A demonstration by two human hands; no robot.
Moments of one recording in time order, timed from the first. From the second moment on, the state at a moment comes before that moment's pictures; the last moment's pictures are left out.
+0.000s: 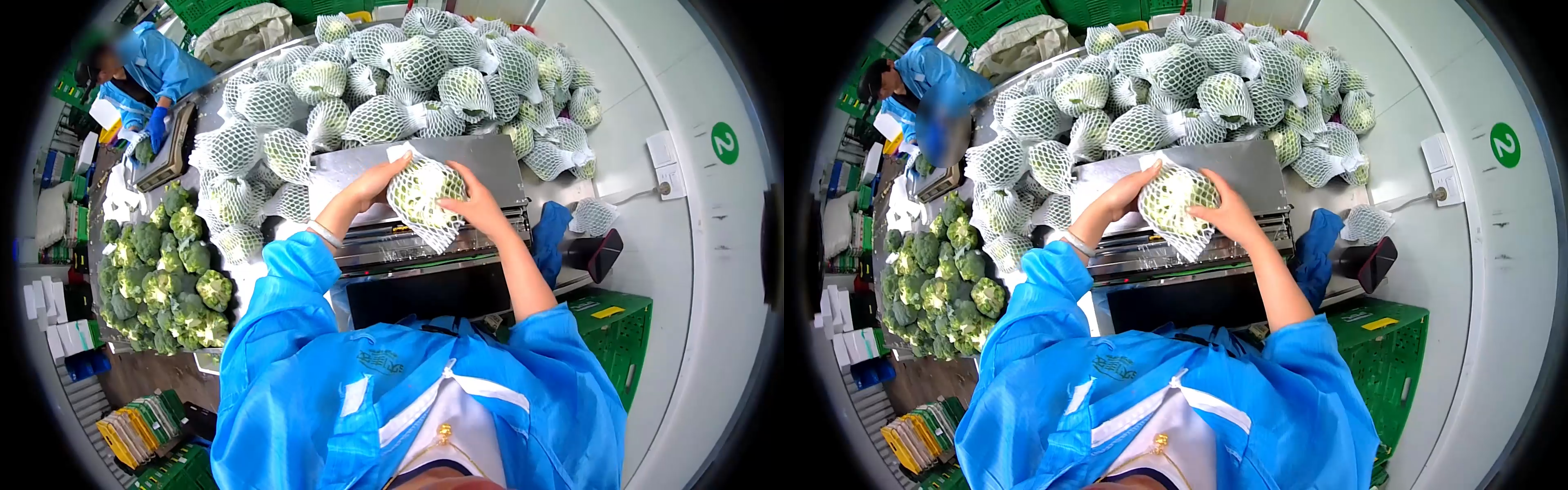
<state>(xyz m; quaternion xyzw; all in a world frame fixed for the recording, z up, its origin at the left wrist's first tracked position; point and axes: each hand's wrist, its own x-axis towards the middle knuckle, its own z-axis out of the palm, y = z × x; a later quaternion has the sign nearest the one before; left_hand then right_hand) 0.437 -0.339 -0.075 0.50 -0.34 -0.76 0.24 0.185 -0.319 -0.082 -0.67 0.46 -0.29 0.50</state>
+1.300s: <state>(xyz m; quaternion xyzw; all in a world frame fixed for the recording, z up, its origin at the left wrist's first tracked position) 0.439 -0.324 -0.100 0.48 -0.43 -0.41 0.65 0.167 -0.387 -0.085 -0.66 0.42 -0.44 0.45</state>
